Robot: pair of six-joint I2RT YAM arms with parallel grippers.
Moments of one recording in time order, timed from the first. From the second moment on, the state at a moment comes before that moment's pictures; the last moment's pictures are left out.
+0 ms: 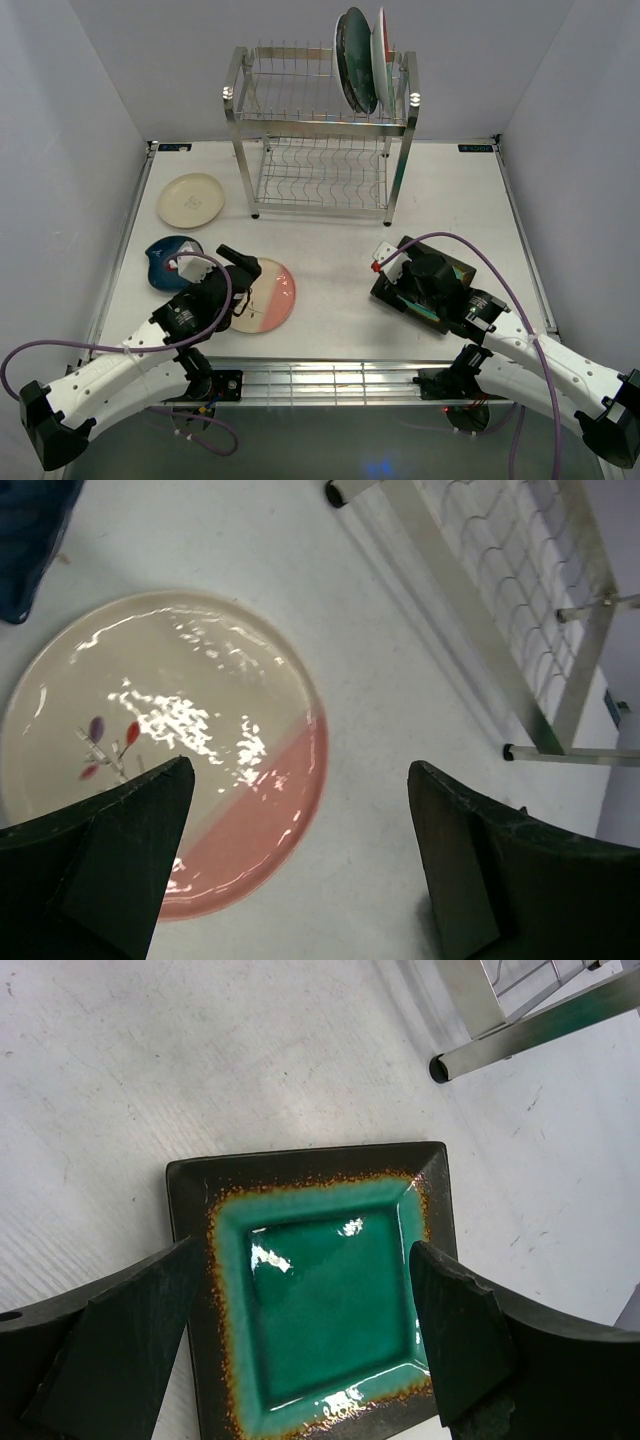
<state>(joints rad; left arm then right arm) -0.85 0.70 0.59 -0.61 -0.80 -1.34 0.83 0.77 0.54 -0.36 0.21 -0.43</state>
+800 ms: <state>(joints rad) -0.85 0.66 0.52 -1.08 -0.71 -1.92 0.86 0.77 0.54 -0.36 0.22 -0.43</state>
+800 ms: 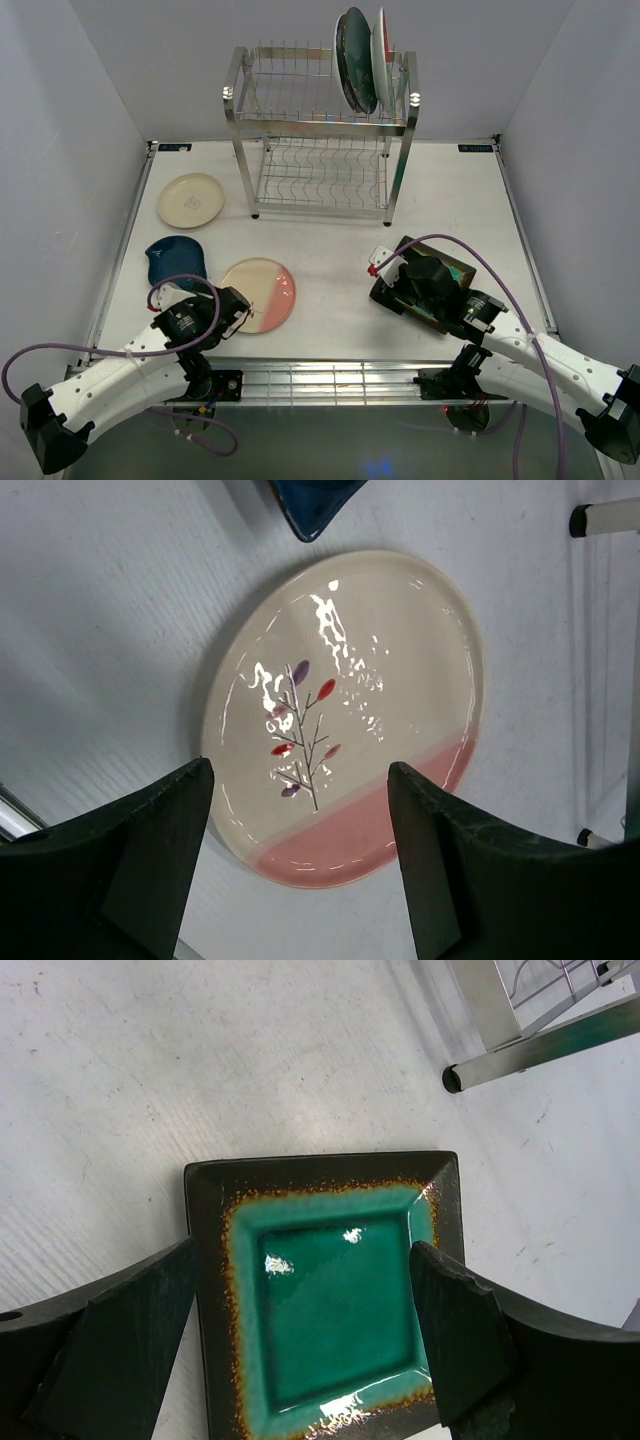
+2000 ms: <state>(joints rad) -0.85 0.86 0.41 -0.96 -0.64 -1.99 0.87 0.81 0.54 -0.36 0.22 -0.43</state>
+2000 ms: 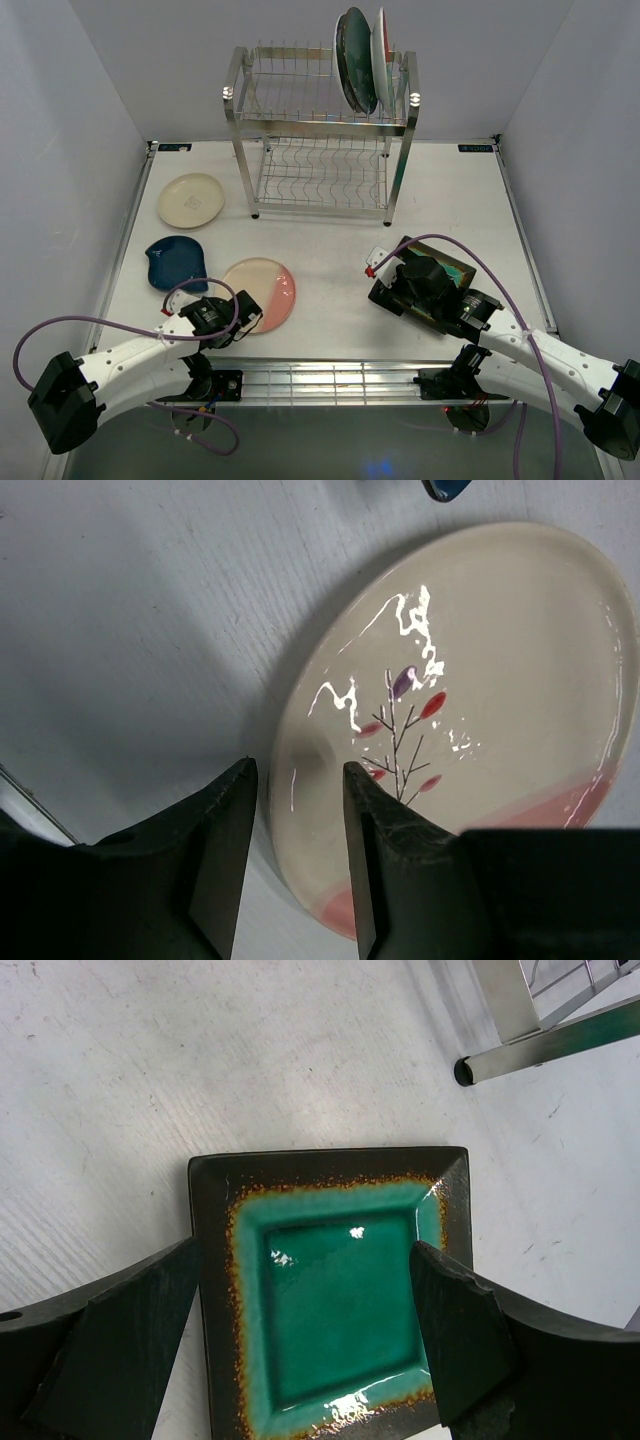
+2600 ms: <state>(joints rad) -0.85 0.95 0.39 -0.84 -0.64 -2.00 0.87 0.80 0.53 -0.36 0.22 -0.43</state>
